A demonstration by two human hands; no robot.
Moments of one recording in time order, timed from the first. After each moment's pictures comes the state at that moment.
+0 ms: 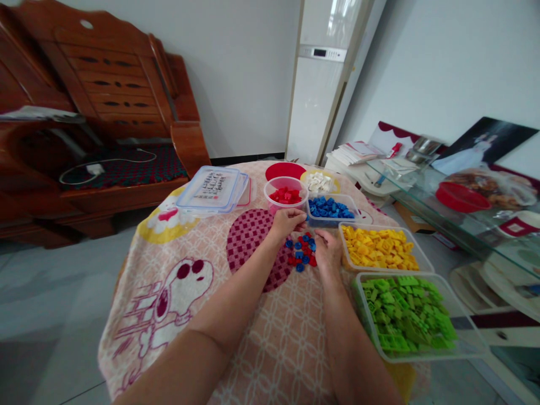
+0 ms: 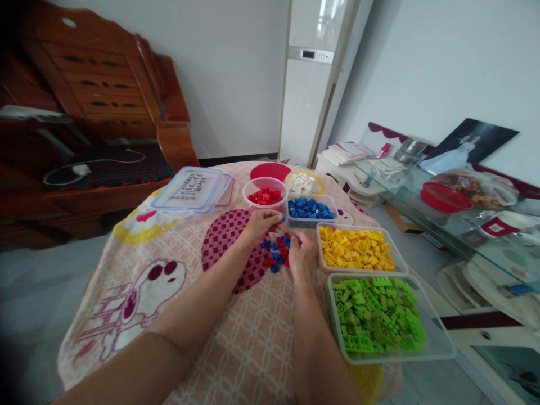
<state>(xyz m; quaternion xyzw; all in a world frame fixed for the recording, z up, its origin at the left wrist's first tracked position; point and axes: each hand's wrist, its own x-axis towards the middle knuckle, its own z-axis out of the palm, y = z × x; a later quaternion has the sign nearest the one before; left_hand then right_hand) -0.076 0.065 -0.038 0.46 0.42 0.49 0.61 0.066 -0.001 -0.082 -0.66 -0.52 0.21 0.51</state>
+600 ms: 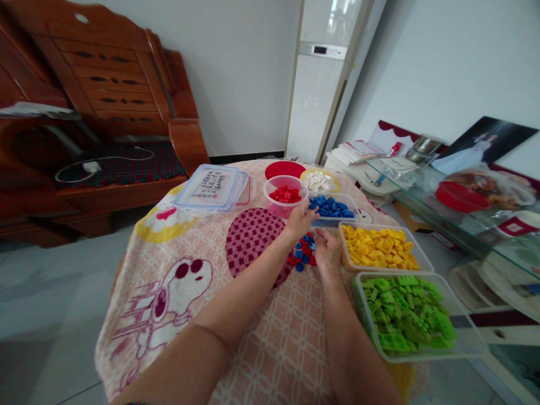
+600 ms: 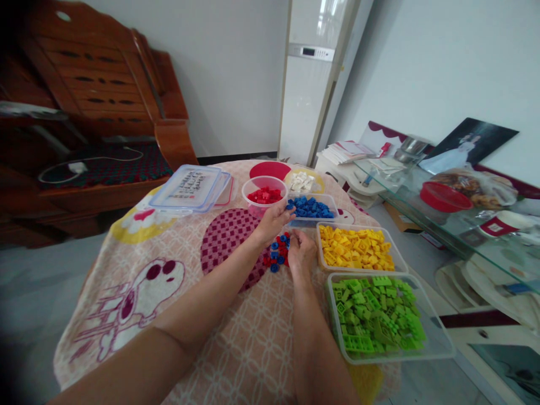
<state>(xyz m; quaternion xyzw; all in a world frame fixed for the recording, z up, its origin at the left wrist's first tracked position) -0.037 0.063 -0.028 0.43 0.31 0.56 0.64 0.064 -0.001 -0.081 -0.66 -0.51 0.22 0.51</state>
